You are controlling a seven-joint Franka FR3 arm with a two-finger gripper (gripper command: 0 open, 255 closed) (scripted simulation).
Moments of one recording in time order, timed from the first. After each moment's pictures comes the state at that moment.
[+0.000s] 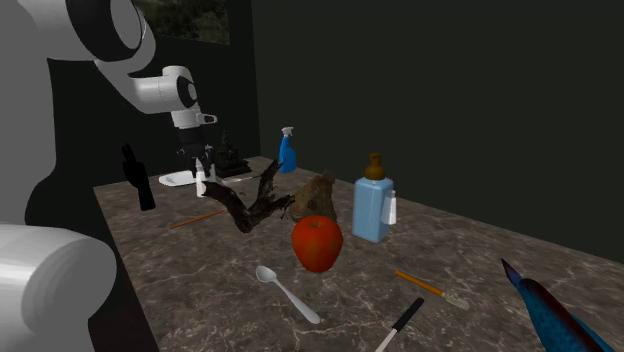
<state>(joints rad) 0.29 0.23 0.24 -1.81 -0.17 2.02 0.37</state>
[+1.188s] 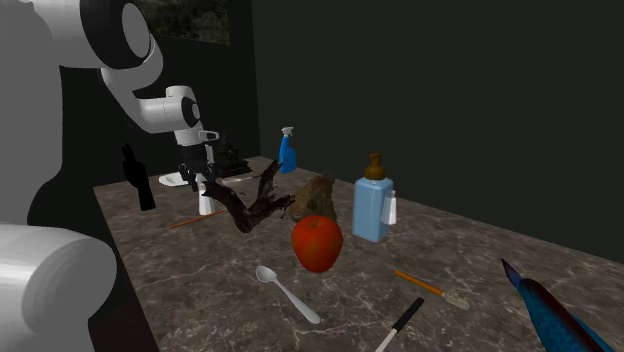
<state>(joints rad) 0.29 0.28 0.24 -1.89 -0.20 2.14 0.39</state>
